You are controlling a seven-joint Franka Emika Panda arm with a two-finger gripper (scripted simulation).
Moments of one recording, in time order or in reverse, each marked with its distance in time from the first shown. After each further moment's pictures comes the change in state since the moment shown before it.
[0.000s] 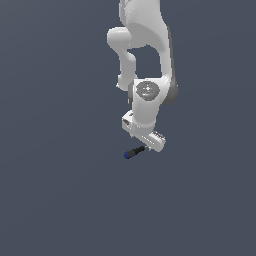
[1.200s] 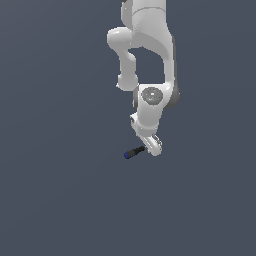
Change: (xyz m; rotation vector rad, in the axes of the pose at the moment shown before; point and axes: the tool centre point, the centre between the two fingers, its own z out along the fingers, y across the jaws) arm -0.022 -0.003 0.032 -0.001 0.013 0.370
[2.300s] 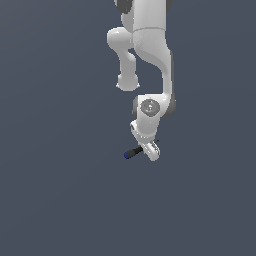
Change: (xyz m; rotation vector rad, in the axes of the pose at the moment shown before) arm 0.000 0.000 0.050 0.000 0.000 0.005
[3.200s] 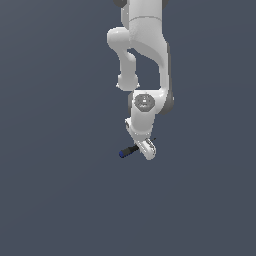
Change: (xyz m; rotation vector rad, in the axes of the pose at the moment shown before) arm 0.024 0.004 -0.030 -0.002 -0.001 -0.001
